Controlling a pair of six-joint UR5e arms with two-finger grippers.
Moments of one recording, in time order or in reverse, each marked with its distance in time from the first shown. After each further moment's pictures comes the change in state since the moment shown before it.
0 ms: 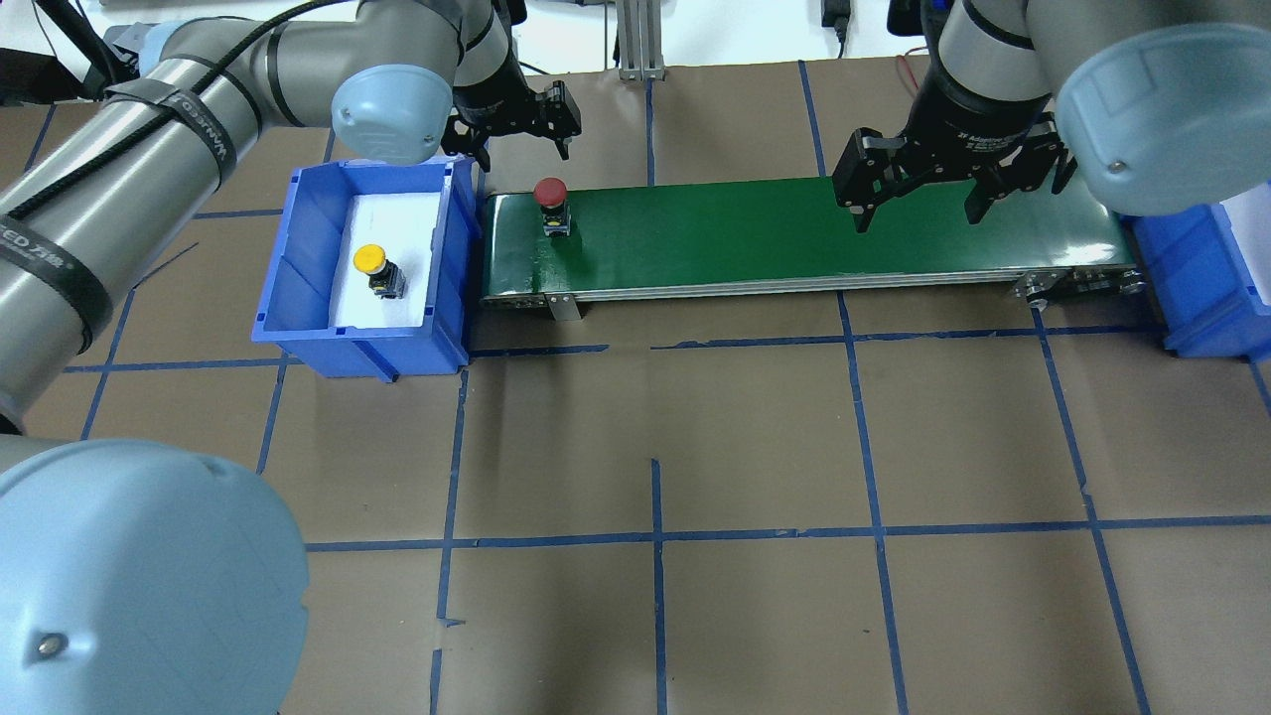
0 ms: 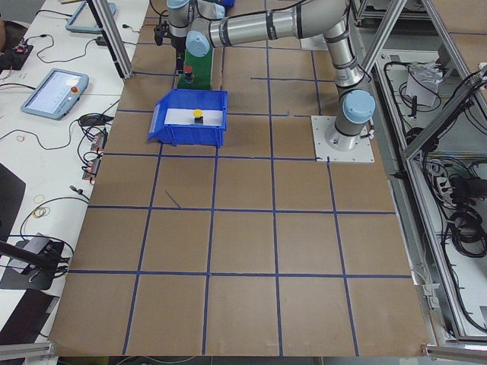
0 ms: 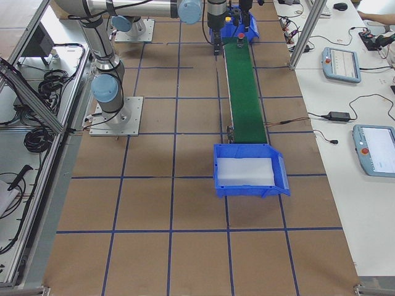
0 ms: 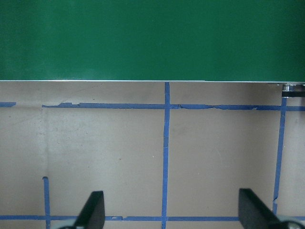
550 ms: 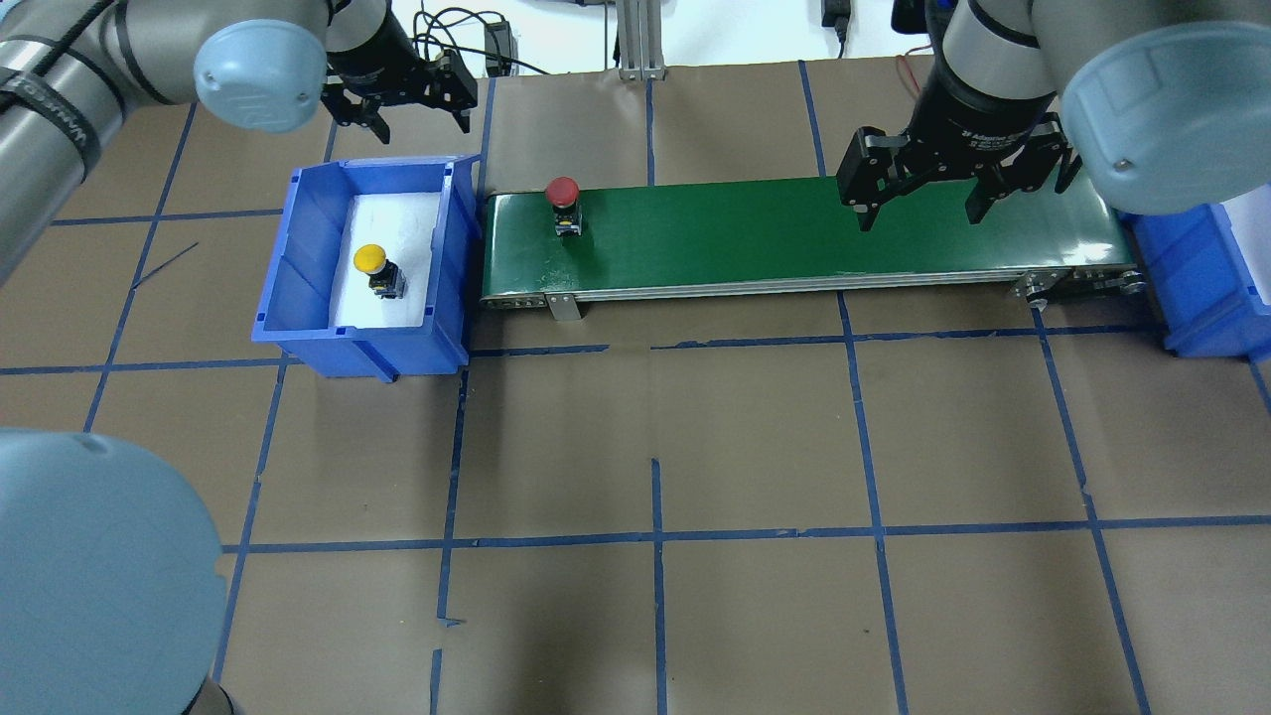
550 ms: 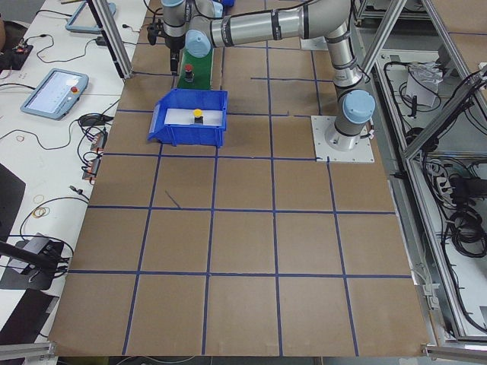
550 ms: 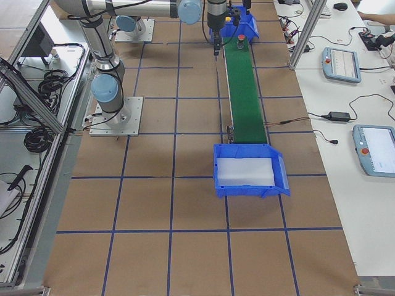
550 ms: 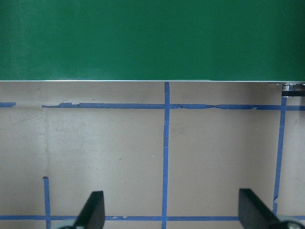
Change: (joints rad) left arm 0.167 0.060 -0.039 -0.043 0.002 0.173; right arm -0.008 -0.004 0.001 0.000 0.006 0.002
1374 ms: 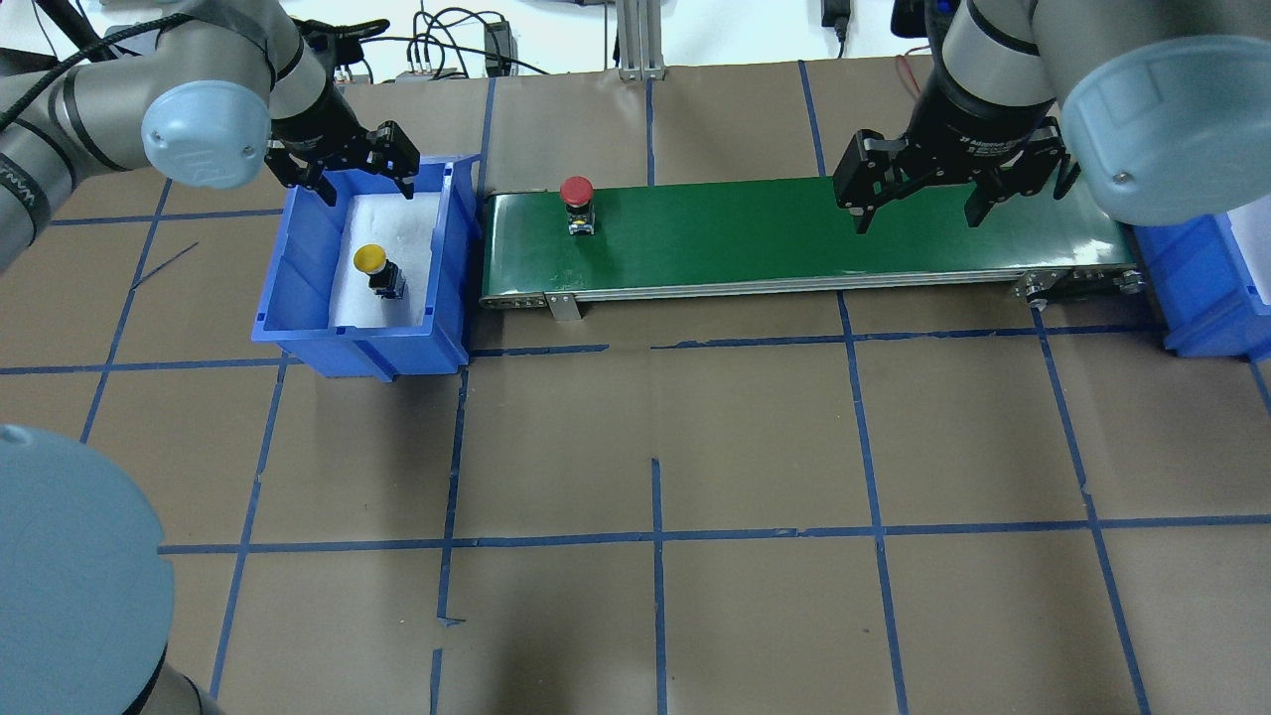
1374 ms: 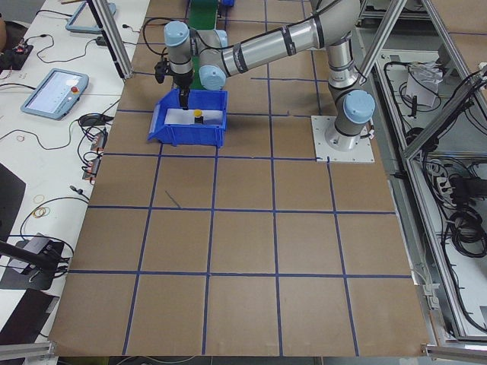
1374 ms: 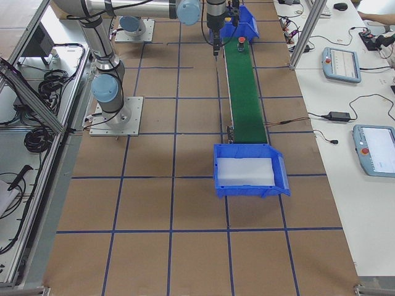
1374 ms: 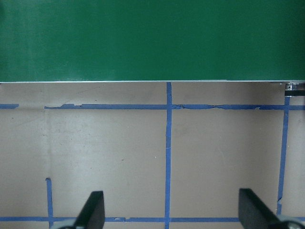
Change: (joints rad) left arm 0.079 0.033 -0.180 0.023 0.056 0.112; right arm 0.004 -0.006 0.016 -0.016 0.003 0.000
